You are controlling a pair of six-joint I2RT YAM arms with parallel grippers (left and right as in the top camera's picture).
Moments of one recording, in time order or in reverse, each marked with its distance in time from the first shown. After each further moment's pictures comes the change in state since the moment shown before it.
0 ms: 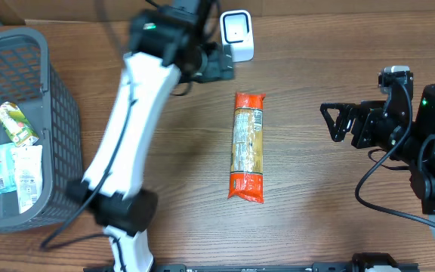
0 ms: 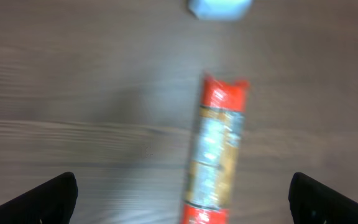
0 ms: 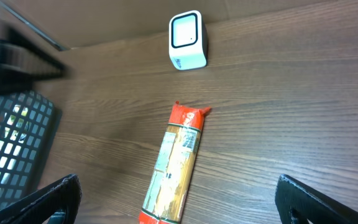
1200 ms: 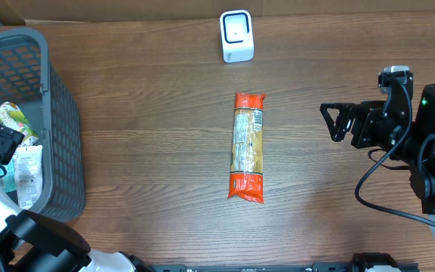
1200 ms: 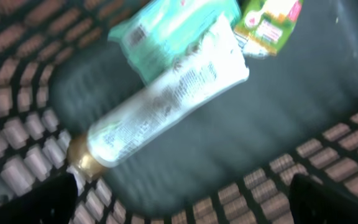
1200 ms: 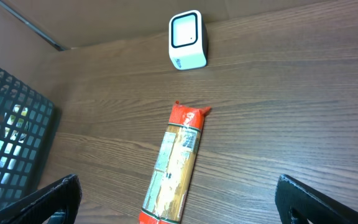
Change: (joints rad) left arm 1.179 -0.265 -0.747 0.333 -0.052 0.079; right arm 0.000 0.002 0.000 0.000 0.000 0.000
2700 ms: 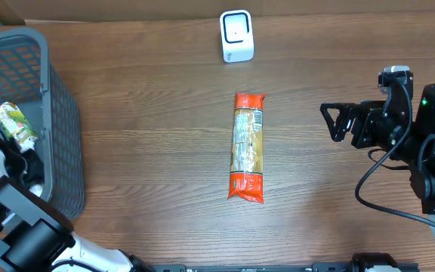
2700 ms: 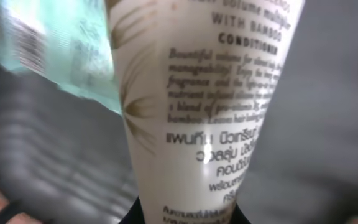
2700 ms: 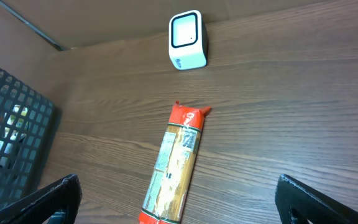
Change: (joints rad) left arm -0.010 0.176 -0.173 0.175 -0.026 0.497; right arm 0.000 0.000 0.000 0.000 0.000 0.000
